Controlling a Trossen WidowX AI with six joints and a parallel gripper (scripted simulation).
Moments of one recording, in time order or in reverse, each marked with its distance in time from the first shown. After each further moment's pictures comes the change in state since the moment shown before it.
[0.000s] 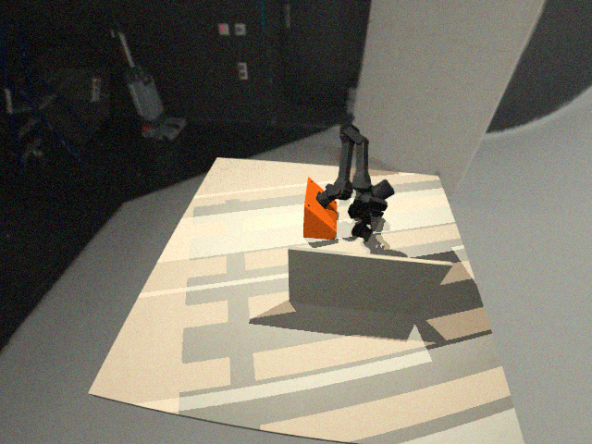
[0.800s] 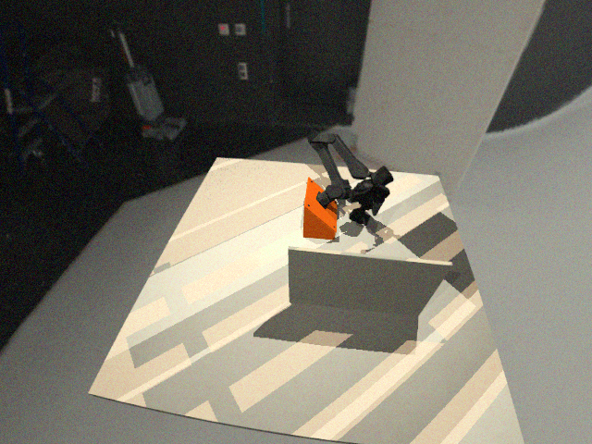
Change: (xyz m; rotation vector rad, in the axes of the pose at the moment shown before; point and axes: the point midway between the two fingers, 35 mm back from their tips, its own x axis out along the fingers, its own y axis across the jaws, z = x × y) arm -0.055 0.021 0.007 -0.169 0.001 0.003
